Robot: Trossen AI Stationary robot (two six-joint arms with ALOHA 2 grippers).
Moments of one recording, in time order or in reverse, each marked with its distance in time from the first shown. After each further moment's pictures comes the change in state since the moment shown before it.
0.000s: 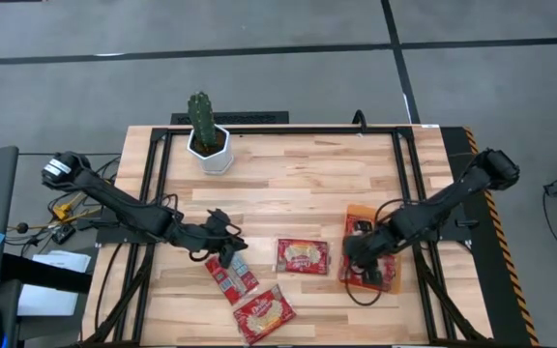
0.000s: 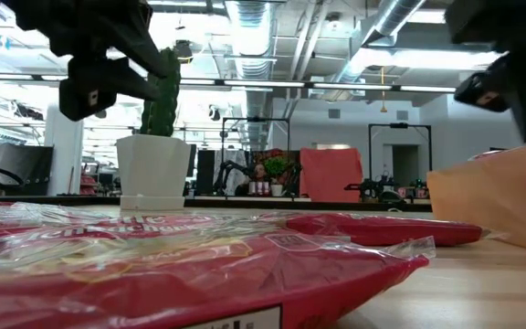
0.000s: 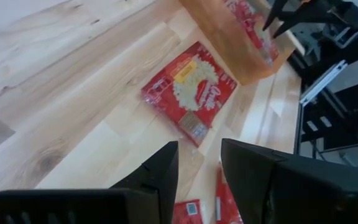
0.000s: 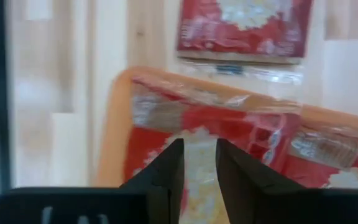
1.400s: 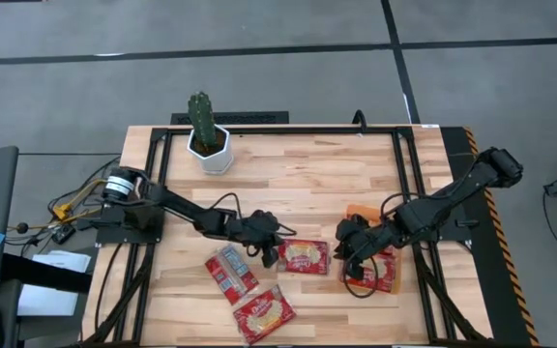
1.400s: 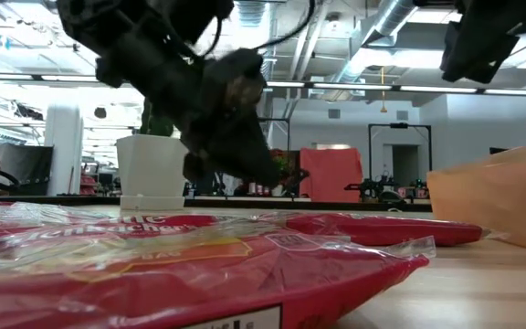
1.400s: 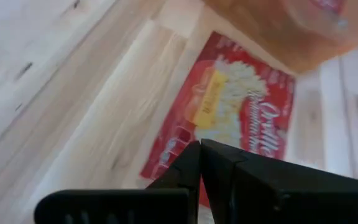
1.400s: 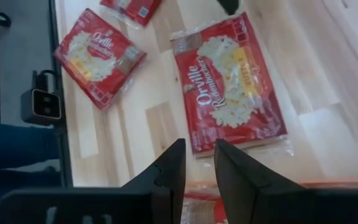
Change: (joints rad) left arm 0.244 0.605 0.256 0.287 0.242 0.428; right arm -0.010 -0.050 0.060 0.154 0.191 0.284
